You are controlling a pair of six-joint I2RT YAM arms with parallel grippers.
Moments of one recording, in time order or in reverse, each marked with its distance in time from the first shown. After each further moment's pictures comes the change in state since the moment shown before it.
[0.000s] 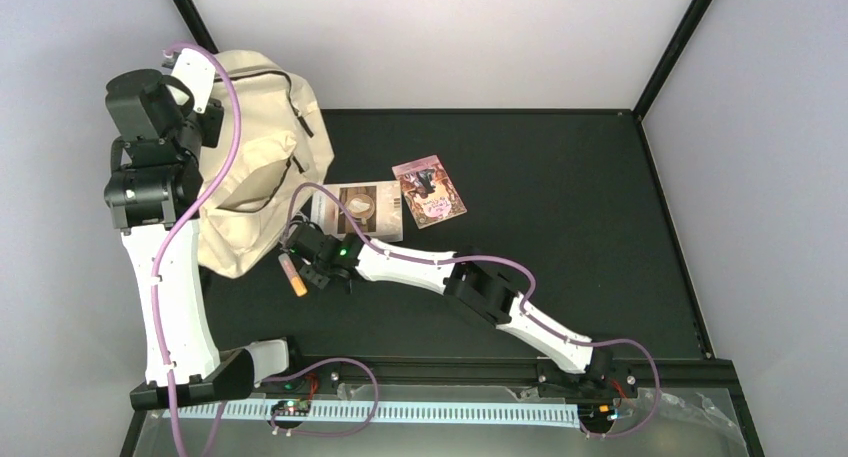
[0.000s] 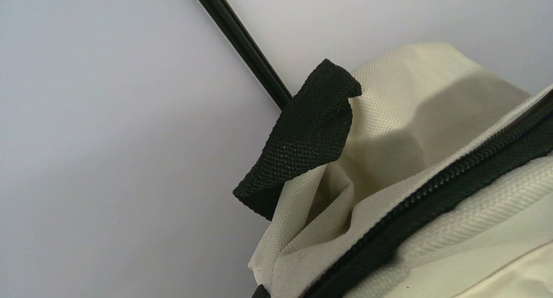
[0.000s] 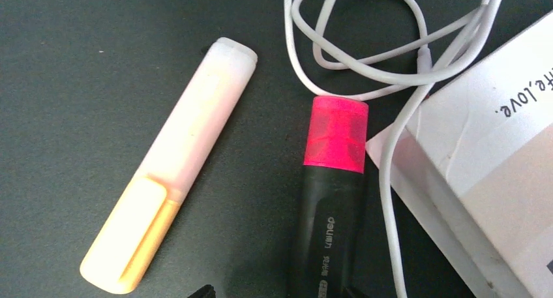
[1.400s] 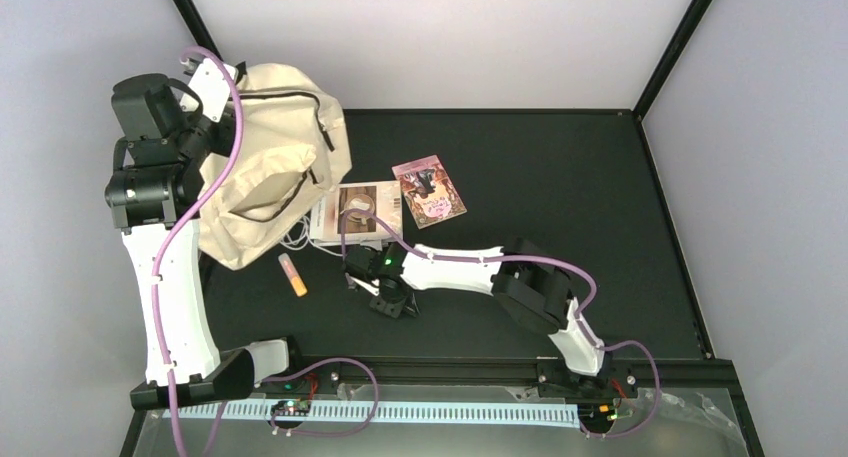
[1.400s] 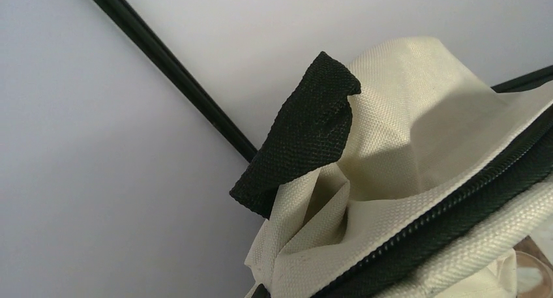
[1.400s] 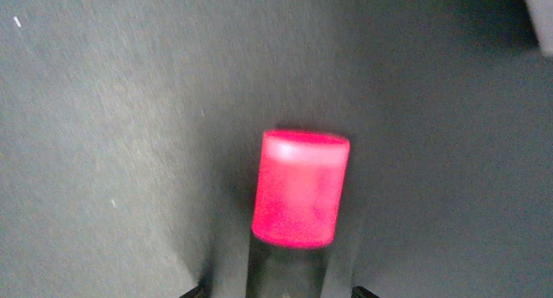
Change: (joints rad) left arm 0.000 -0.002 -0.008 -0.074 0.207 -0.006; right arm -0.007 -0.453 -0.695 -0.253 -0.091 -0.078
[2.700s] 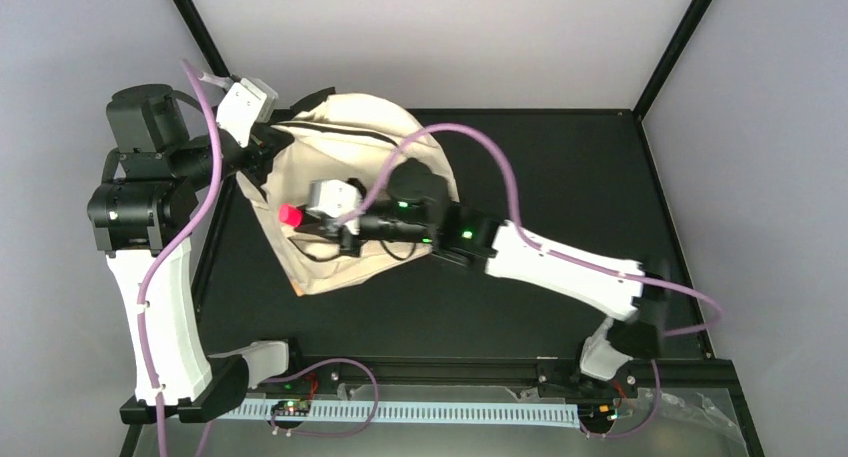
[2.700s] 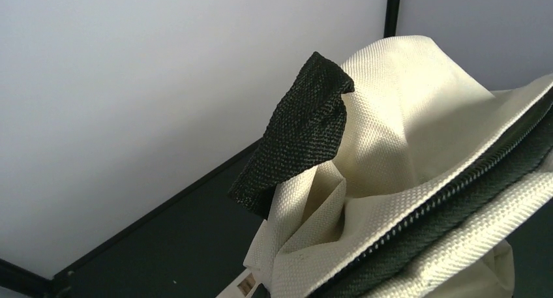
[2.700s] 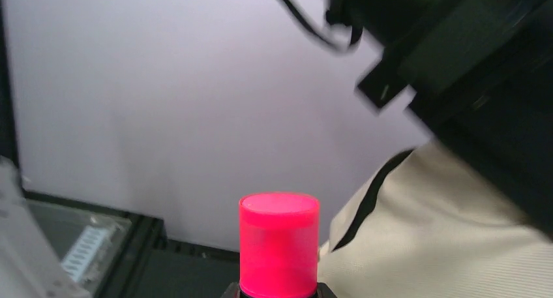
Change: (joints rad) left arm -0.108 -0.017 0.147 -0.242 0.595 -0.078; right arm -0.003 -0.545 0.040 0.820 -0.368 -0.334
